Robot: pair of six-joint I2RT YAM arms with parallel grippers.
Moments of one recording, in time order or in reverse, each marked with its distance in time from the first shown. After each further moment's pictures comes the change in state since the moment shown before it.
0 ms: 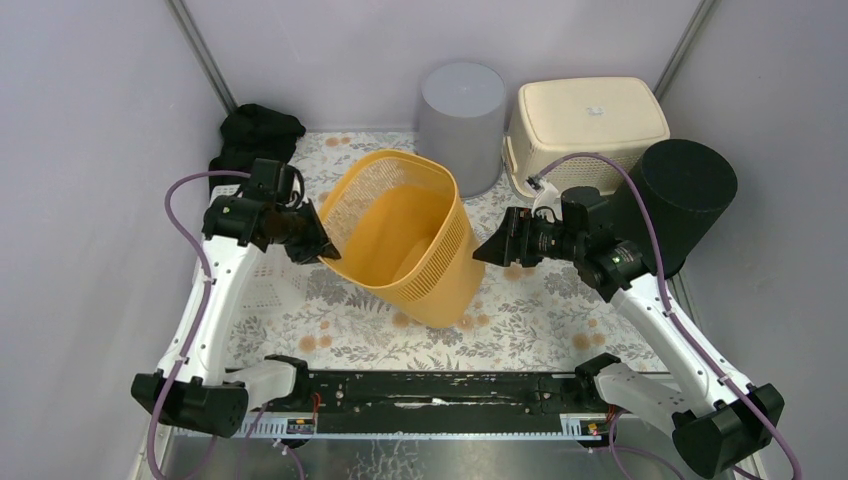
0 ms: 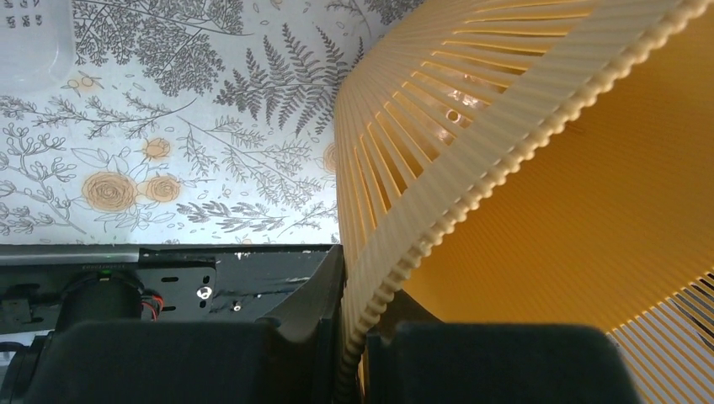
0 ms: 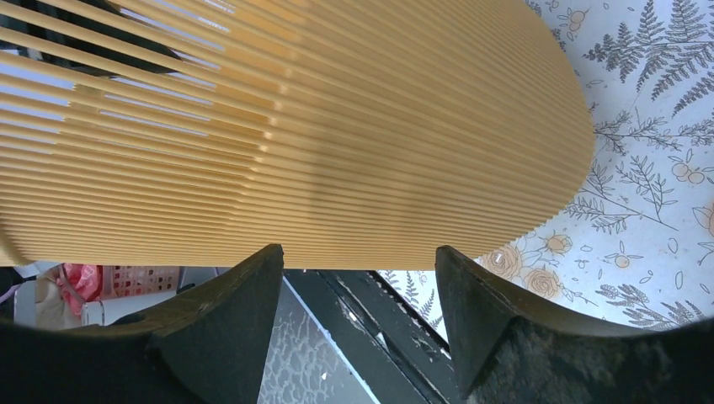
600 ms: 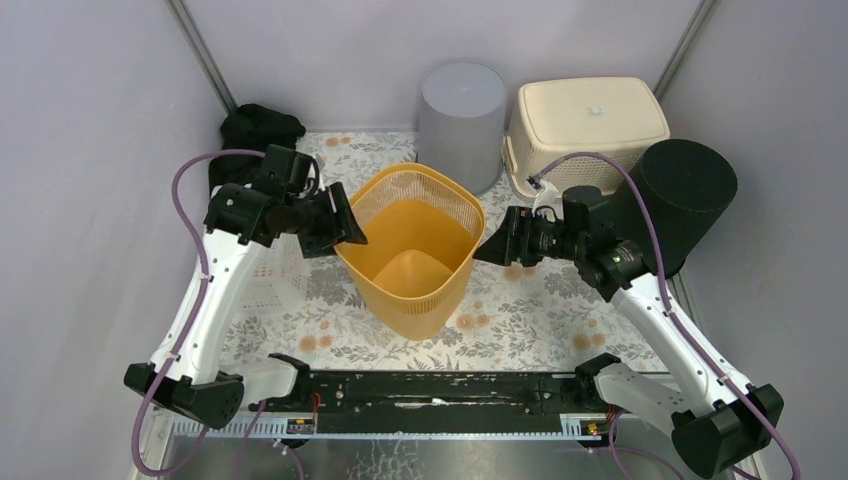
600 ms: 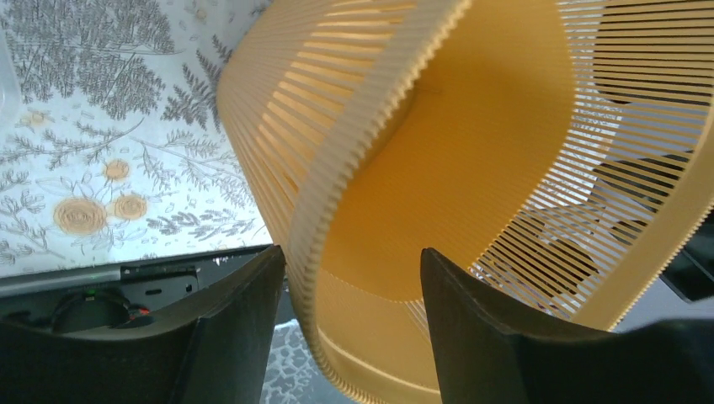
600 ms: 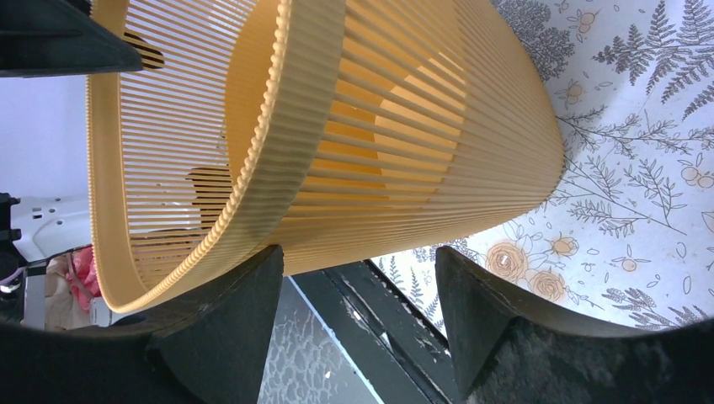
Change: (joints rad) left arm -0.141 0.056 0.146 -0.034 -0.018 -0.015; right arm -0.006 0.001 0.000 0.011 -0.029 0.003
